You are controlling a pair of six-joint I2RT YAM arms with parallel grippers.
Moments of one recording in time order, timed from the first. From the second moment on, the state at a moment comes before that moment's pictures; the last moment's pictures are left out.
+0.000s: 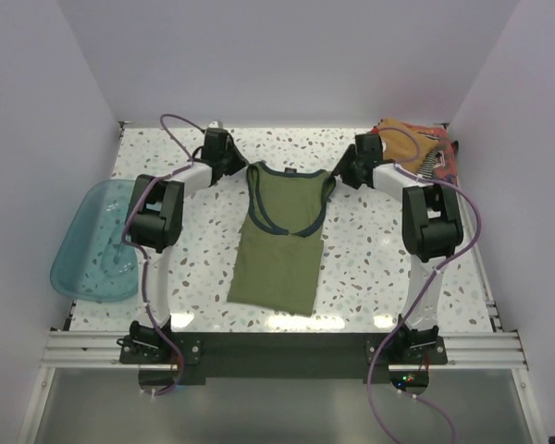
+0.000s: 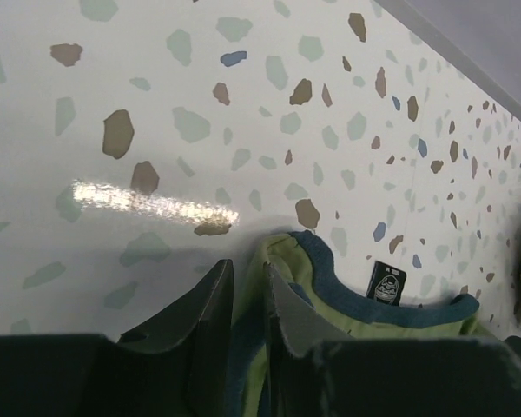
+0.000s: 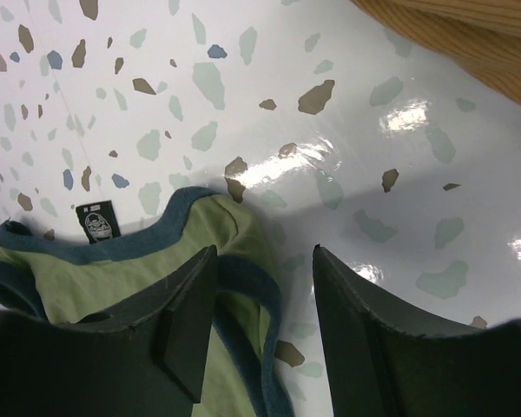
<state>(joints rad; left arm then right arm) -0.24 2.23 1.57 0.04 0.05 -0.74 0.18 2.07 1.44 -0.15 0.00 0.74</state>
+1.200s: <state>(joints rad) -0.28 2.26 1.68 -0.07 -0.06 -0.67 0.19 2.10 1.53 -0.19 0.01 0.61</state>
